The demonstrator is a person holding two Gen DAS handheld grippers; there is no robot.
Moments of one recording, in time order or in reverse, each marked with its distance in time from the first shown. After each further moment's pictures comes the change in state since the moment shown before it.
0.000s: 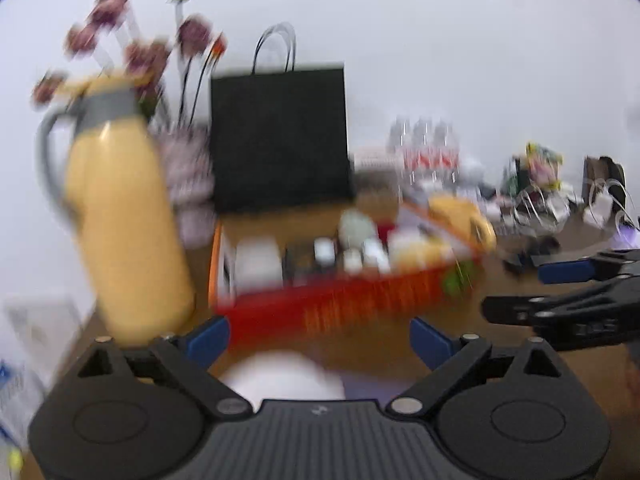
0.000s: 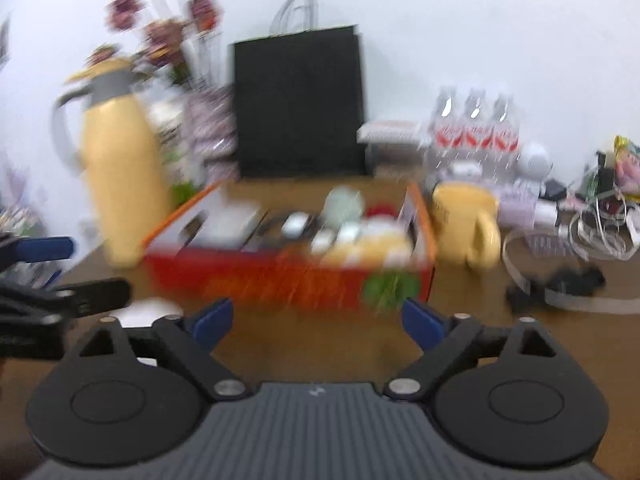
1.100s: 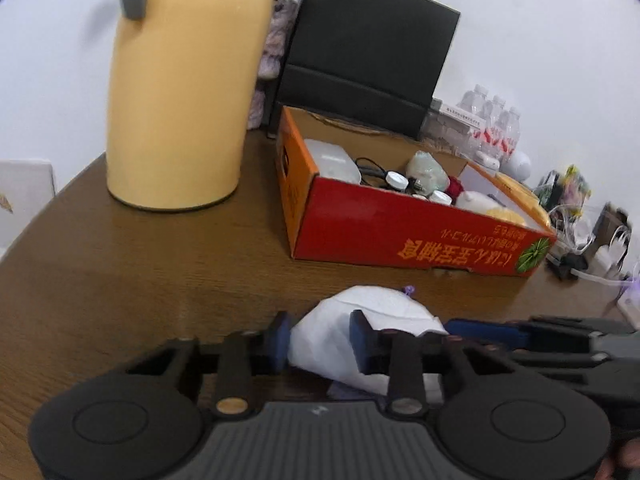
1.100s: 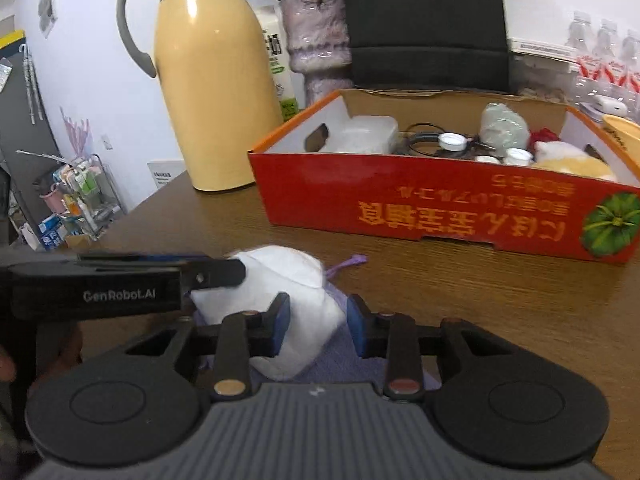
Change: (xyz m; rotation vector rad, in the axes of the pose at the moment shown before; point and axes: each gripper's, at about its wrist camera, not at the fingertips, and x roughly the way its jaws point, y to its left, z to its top) left arm 0.089 0.119 -0.040 -0.303 0.132 -0.114; right arm 0.115 0.101 -0.021 -0.026 0.158 0.226
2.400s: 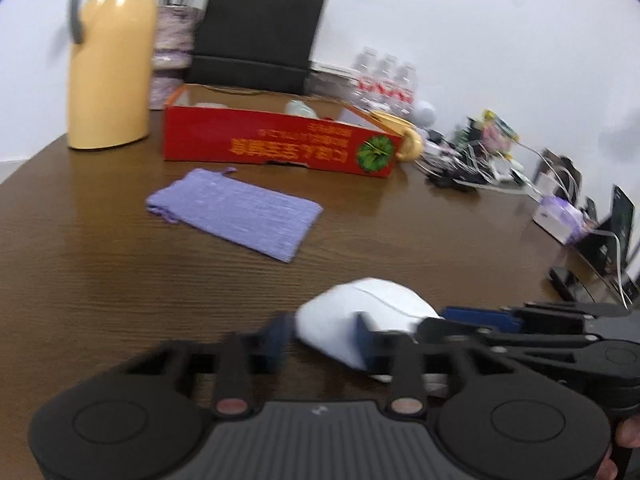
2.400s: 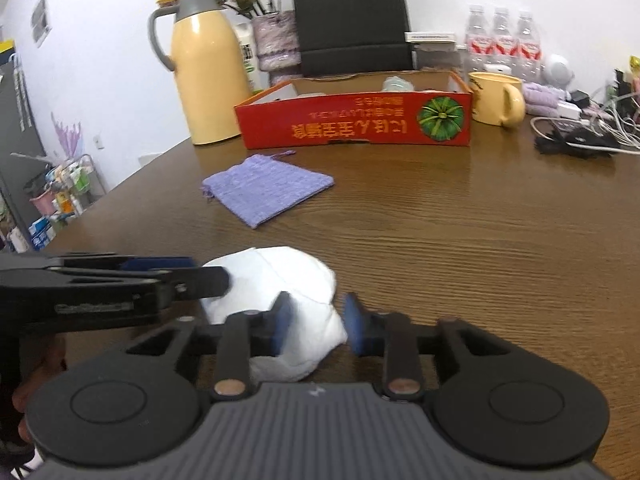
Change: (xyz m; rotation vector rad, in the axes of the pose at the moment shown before) left arm -0.105 -0.144 -0.123 0.121 0.038 -0.067; right arm -0.178 -0.028 -0.130 0.049 -0.025 -0.084
